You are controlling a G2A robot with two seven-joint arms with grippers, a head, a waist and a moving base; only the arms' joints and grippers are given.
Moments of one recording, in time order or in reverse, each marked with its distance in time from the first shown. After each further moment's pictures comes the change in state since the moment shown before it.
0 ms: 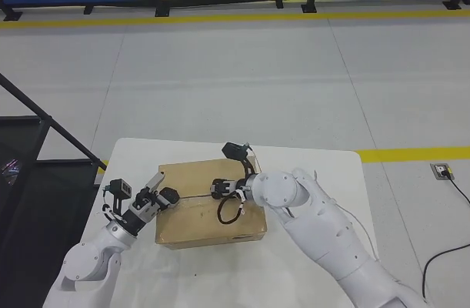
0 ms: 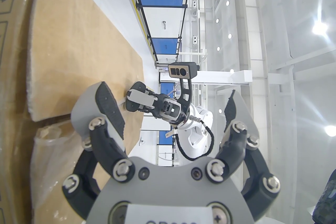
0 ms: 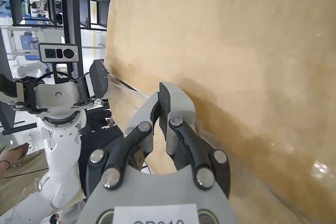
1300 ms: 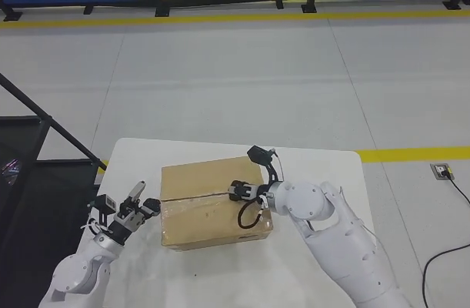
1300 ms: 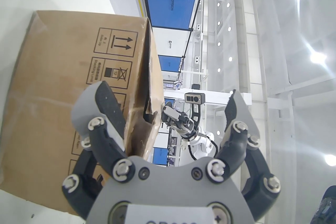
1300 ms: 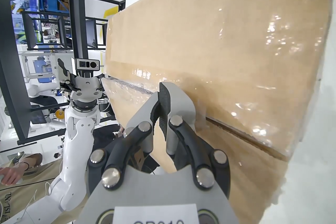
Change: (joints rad) left arm 0.052 0.012 -0.059 0.112 -0.043 -0.047 0.015; right arm -0.173 0.071 0.155 -0.220 -0.056 0.068 0.023
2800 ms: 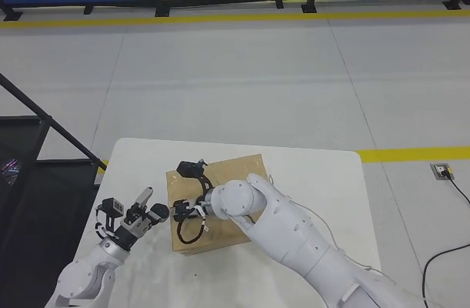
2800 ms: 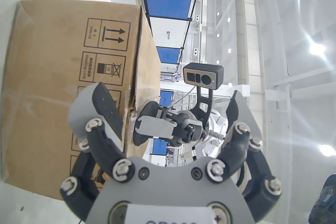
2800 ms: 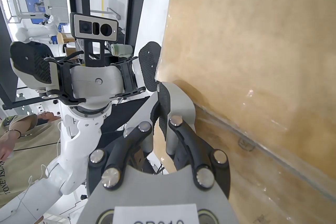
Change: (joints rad) left arm 0.041 0.002 0.018 -0.051 -0.012 -0.013 -0.010; right arm 0.311 -0.259 -0.400 0.478 0.257 -0.166 -0.044
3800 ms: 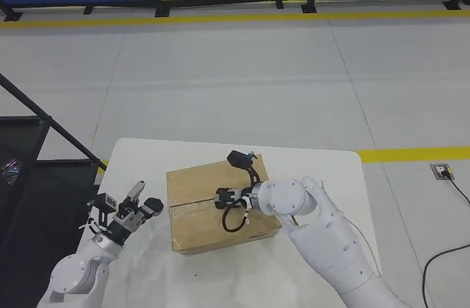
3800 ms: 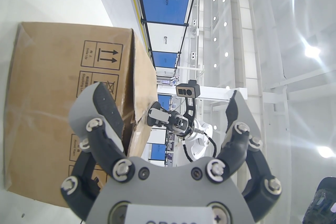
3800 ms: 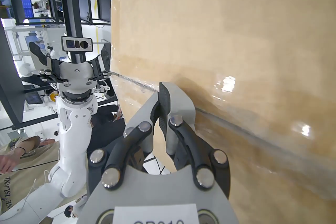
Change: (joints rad) left arm -0.034 0.007 -0.023 0.021 -0.018 0.014 -0.004; right arm -0.261 0.188 0.386 -0.384 -0.270 0.145 0.142
